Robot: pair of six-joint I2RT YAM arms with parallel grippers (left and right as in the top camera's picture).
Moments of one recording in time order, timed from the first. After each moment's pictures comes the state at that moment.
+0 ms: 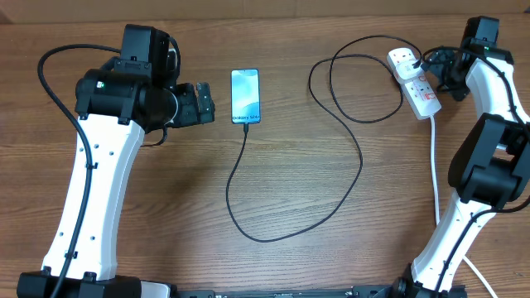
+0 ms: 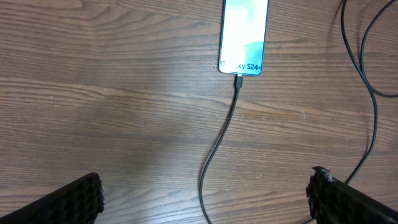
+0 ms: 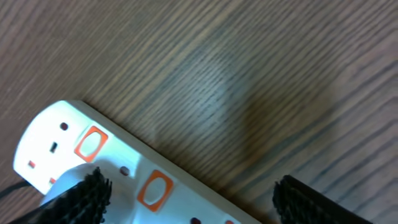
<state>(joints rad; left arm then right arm) -0.16 1.58 1.70 -1.28 0.07 -0.33 -0.30 2.31 1.92 -0.71 0.00 0.48</state>
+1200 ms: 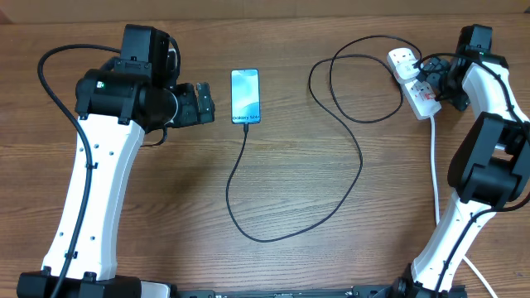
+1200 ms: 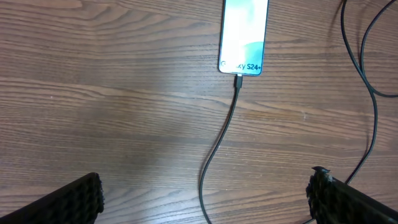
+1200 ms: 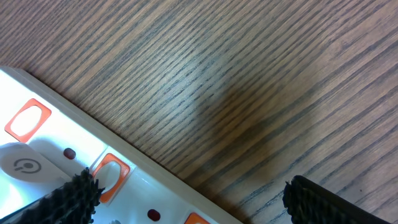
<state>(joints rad) -0.16 1.58 1.70 -1.28 0.07 -0.33 -0.29 2.31 1.86 -0.72 0.06 0.41</state>
